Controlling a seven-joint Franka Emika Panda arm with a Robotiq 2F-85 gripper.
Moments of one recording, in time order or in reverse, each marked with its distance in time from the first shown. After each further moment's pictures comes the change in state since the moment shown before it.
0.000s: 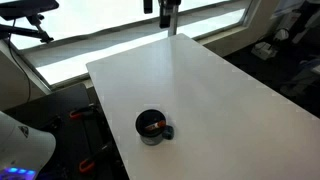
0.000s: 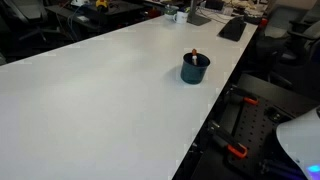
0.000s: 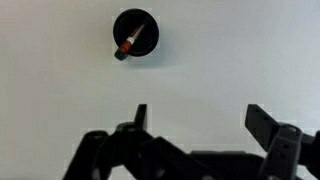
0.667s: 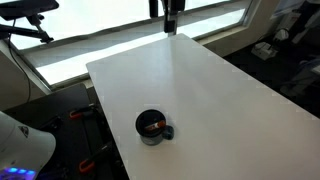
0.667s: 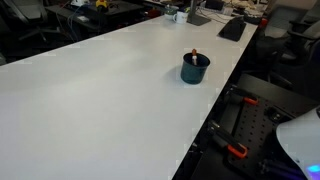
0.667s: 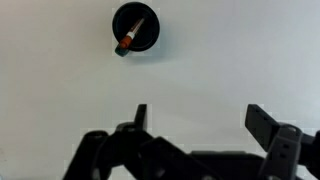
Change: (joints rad) arm -0.008 0.021 0.000 -0.014 -0.008 0.065 0.052
